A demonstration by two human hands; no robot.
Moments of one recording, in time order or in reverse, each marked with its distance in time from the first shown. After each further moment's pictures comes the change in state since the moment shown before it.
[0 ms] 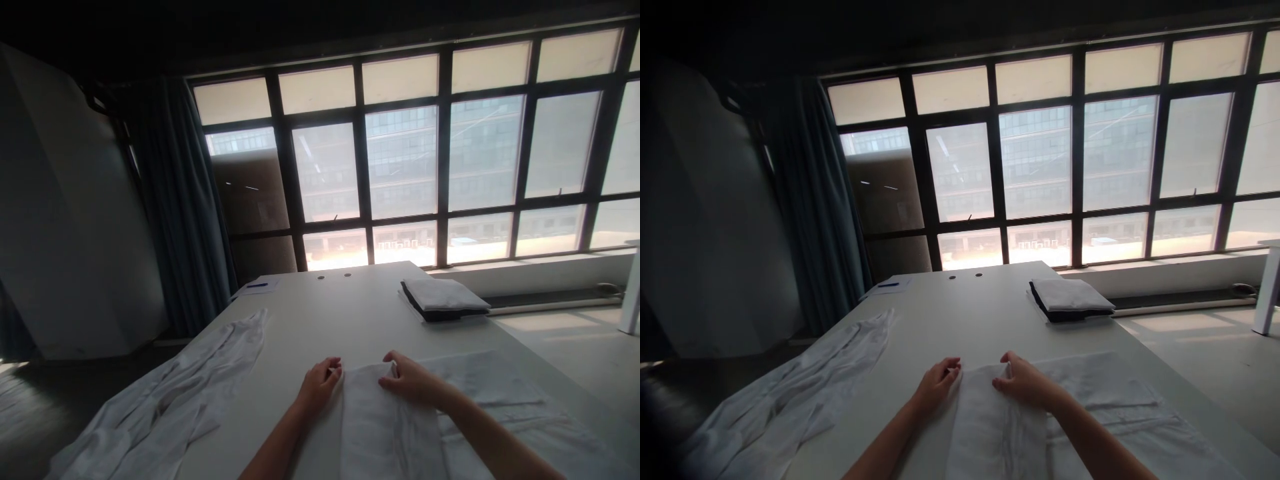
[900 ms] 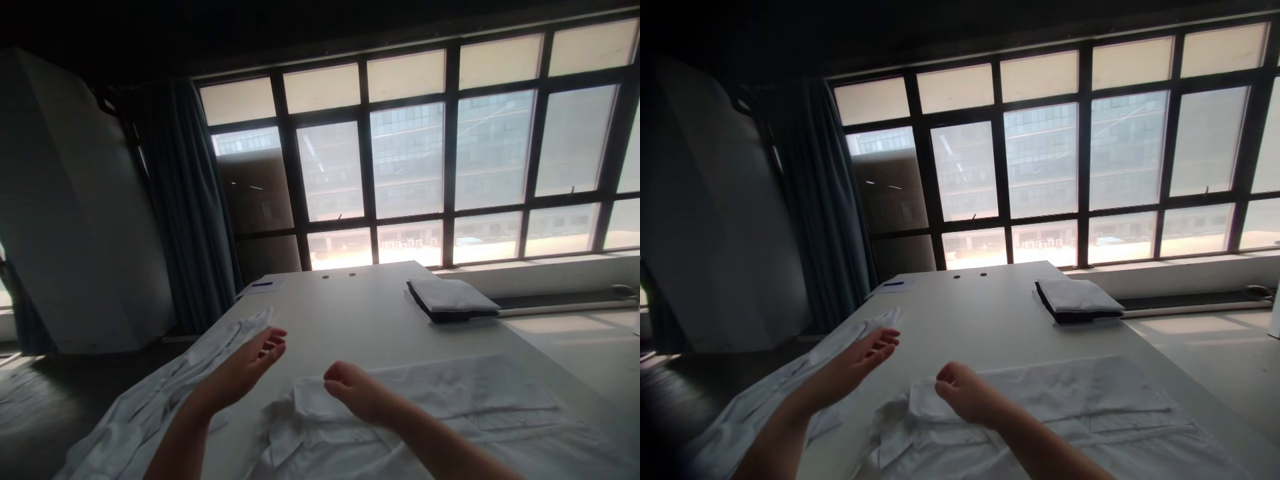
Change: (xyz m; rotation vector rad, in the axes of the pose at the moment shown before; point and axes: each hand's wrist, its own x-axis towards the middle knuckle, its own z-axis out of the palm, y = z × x) left_hand -0.067 0.109 -0.205 0.071 0.002 -0.043; right_hand 0.011 -0.115 0.089 0.392 -0.165 -0.187
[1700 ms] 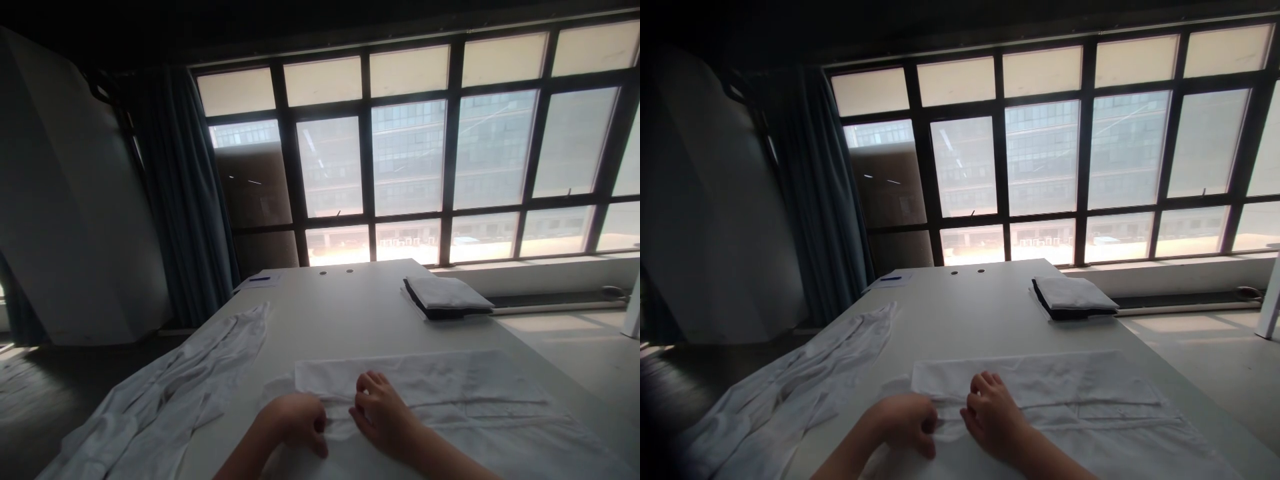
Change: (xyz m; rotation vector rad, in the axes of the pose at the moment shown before) left_hand 0.008 -0.014 0.136 0.587 -0.698 -0.072; right_hand -0.049 0.066 -0.018 -0.825 0.168 -0.289
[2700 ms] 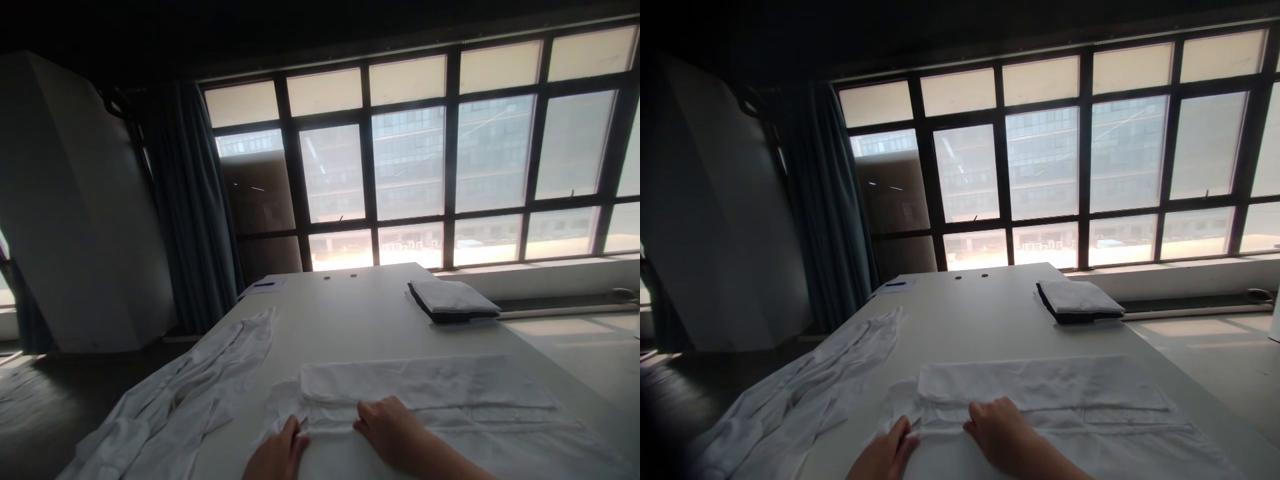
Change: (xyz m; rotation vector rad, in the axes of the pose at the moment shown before) left_hand -0.045 -0.038 0.087 -0.210 0.479 -0.304; right_hand 0.002 -0.014 0.010 -0.226 -0.202 0.059
